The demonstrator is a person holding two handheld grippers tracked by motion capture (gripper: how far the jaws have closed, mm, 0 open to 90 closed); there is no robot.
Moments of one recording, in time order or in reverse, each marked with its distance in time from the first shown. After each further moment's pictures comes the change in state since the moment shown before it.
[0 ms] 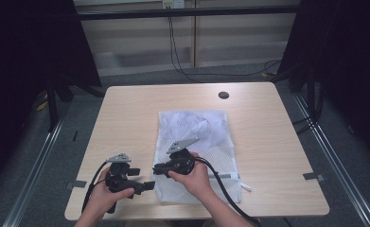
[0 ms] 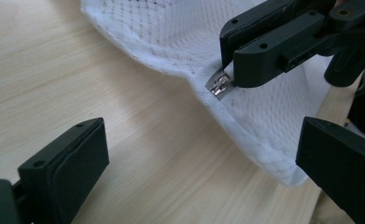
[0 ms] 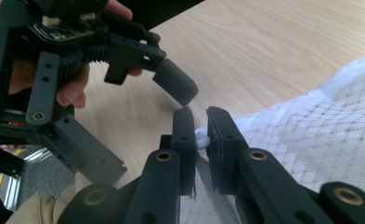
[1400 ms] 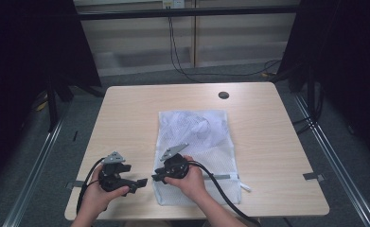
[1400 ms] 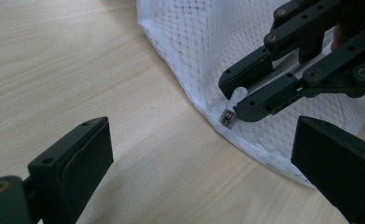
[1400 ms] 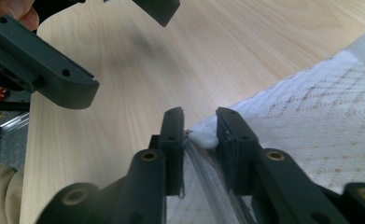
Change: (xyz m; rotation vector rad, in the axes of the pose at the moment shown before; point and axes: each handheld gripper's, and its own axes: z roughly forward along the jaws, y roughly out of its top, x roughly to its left) left arm 0.007 -0.002 -0.018 0.004 0.166 0.104; right arm -0.006 -0.016 0.031 0.134 -0.036 -0.067
